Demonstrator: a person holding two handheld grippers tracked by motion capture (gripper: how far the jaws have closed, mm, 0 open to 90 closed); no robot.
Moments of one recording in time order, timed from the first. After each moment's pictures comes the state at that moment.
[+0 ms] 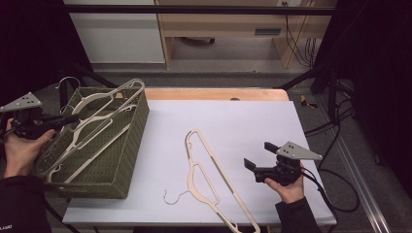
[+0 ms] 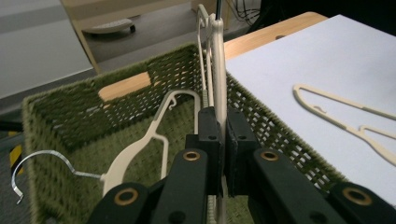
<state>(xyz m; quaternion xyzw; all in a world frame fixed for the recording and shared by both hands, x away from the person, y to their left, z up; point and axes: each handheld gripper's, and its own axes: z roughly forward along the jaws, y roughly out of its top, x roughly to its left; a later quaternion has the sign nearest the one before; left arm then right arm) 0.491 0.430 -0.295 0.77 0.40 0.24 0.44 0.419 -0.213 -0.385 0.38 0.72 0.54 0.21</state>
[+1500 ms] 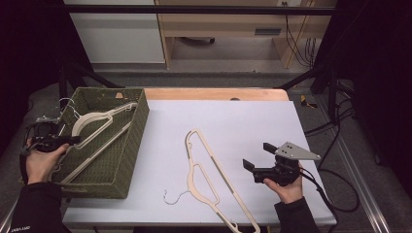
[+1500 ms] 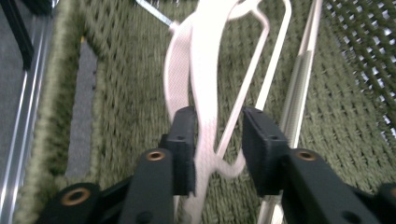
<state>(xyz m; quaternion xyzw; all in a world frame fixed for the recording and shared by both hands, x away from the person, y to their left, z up) 0.513 0.447 -0.386 0.72 0.60 0.21 0.27 0.419 -0.211 -0.386 0.38 0.73 0.53 0.21</state>
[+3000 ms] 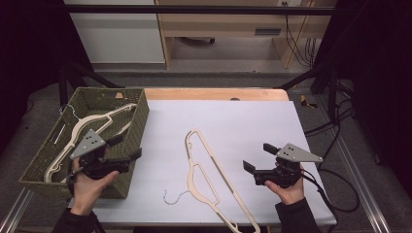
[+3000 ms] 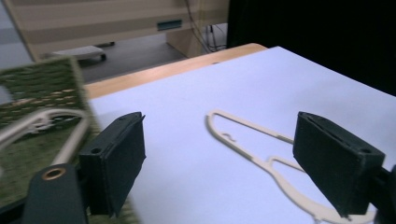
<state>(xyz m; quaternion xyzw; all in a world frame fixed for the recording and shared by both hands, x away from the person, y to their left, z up) 0.421 0.264 -0.352 0.74 0.37 0.23 0.52 0.414 -0.212 -0.384 0.37 0.72 0.54 0.21</state>
